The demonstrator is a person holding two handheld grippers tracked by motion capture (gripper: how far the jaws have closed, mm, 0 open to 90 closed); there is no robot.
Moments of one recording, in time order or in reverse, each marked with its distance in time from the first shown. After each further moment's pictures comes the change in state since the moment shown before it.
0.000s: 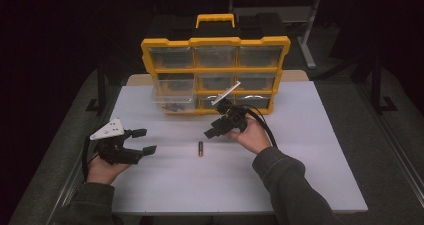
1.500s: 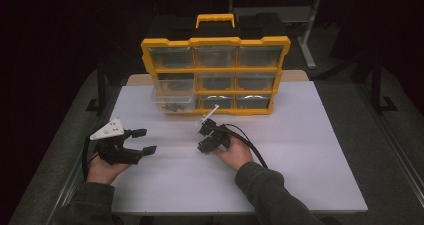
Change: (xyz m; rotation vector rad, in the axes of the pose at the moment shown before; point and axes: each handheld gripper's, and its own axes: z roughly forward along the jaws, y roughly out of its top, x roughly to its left) left arm 0.000 0.000 0.000 -0.001 0.000 0.005; right arm 0.027 -0.016 0.071 0.110 -0.152 -0.007
